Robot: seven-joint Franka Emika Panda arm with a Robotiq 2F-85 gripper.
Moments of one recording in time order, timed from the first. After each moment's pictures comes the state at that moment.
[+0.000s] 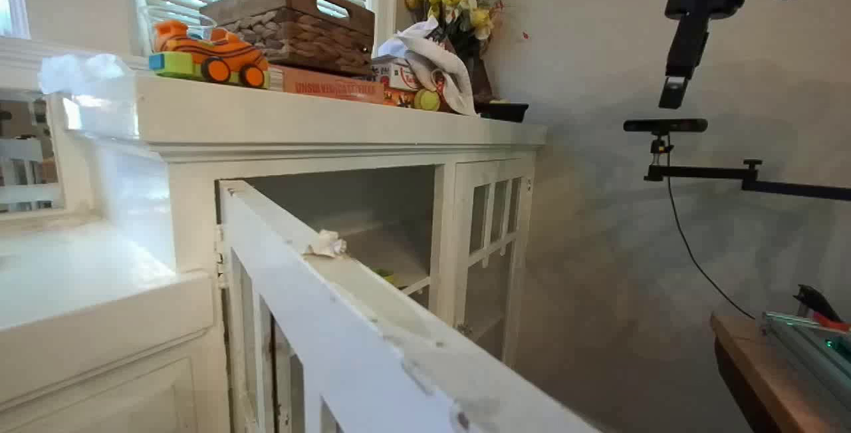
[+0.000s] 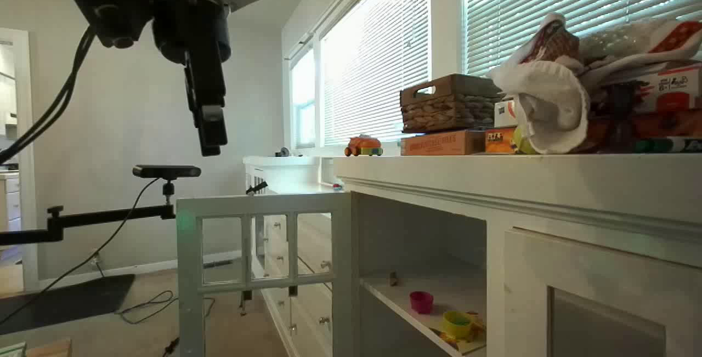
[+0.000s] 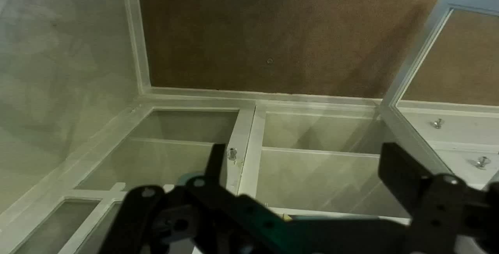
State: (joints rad) arm -0.20 -0.97 -0.05 -2.77 -0.19 1.94 0.03
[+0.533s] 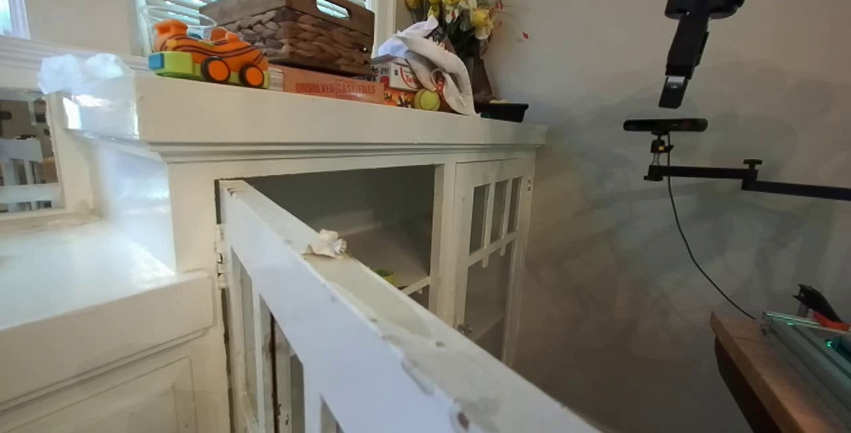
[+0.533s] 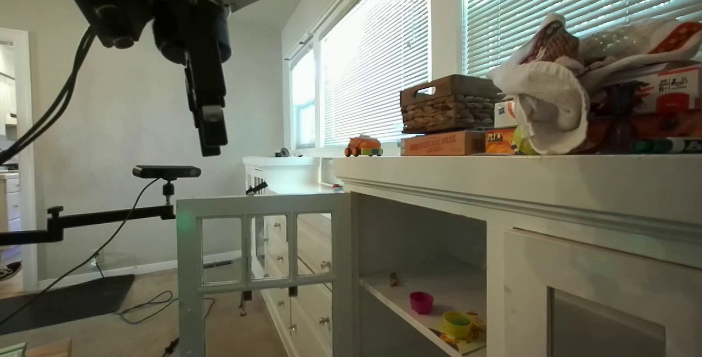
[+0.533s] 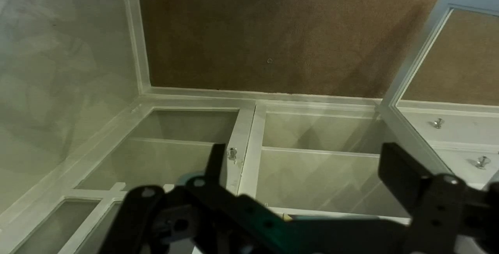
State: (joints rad) arm -0.20 -0.97 -0.05 -2.77 -0.19 1.94 0.03
